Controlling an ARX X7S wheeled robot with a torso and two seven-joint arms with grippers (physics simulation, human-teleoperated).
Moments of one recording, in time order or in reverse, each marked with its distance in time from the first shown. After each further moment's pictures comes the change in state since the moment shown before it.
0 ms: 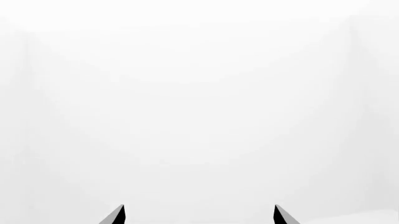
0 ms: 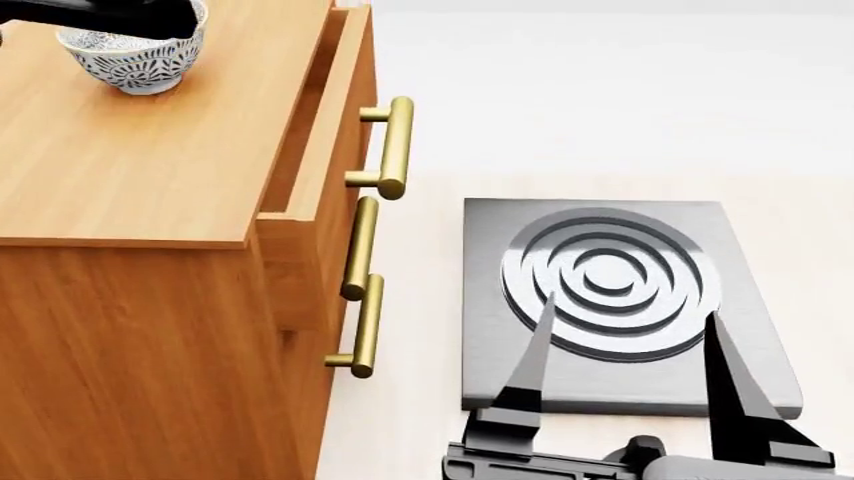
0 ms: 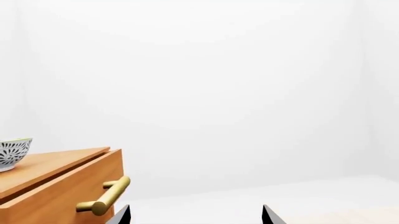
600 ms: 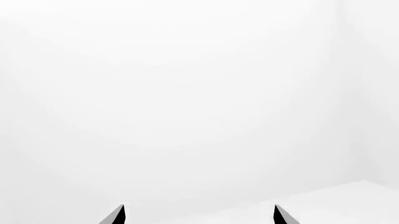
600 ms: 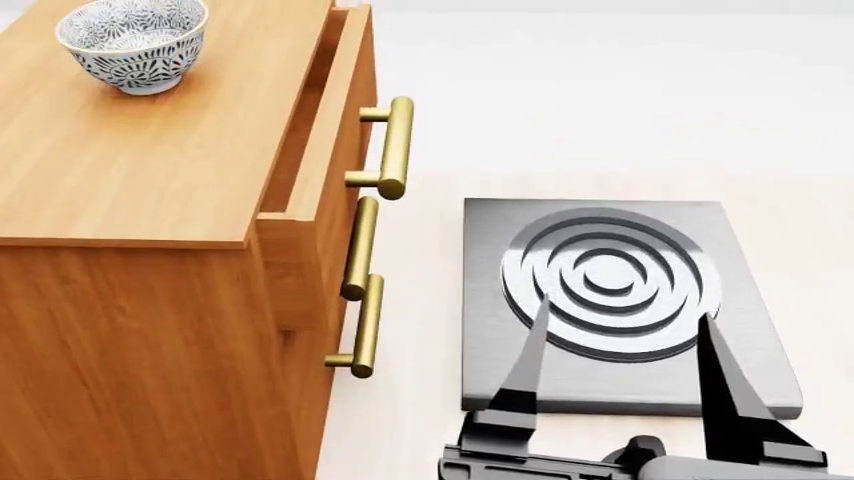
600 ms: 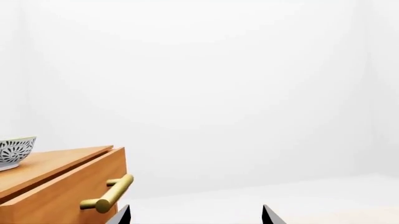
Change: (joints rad) left arm -0.420 0.010 0.115 -0.694 -0.053 0.195 0.041; right arm 0.001 0.010 -0.012 0.011 0.014 -0.015 0.006
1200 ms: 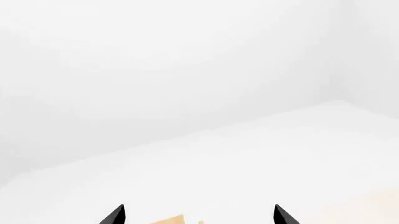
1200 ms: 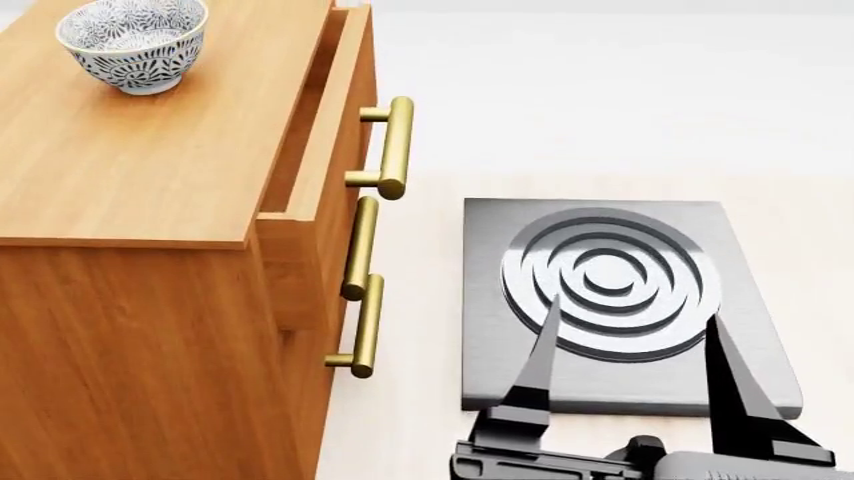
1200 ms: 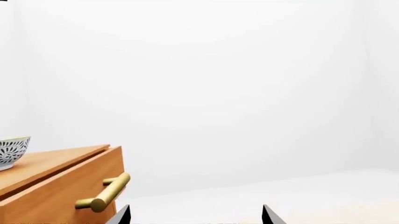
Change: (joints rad) left arm -0.445 0.027 0.810 -1.097 -0.715 0.486 0.086; right arm 0.000 0.011 0.018 0.023 0.035 -0.021 0.001
